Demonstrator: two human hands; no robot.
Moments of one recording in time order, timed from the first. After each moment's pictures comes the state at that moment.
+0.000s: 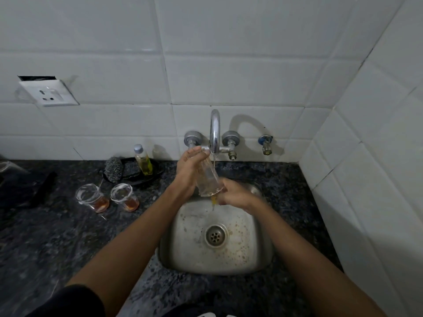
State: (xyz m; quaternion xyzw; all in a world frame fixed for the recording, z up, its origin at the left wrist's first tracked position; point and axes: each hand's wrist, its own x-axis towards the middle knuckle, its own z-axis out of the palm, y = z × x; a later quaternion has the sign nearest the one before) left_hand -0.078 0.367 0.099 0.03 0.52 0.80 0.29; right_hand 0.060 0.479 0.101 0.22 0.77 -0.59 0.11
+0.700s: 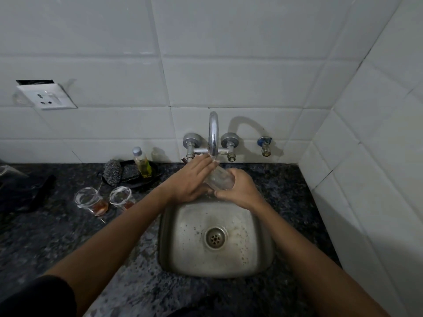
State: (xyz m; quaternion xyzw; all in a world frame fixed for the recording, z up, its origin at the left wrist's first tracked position) left_hand -0.104 0.331 0.085 0.67 0.72 0.14 -0.10; right_hand 0.064 0.493 0.106 0.23 0.87 -0.42 -0.10
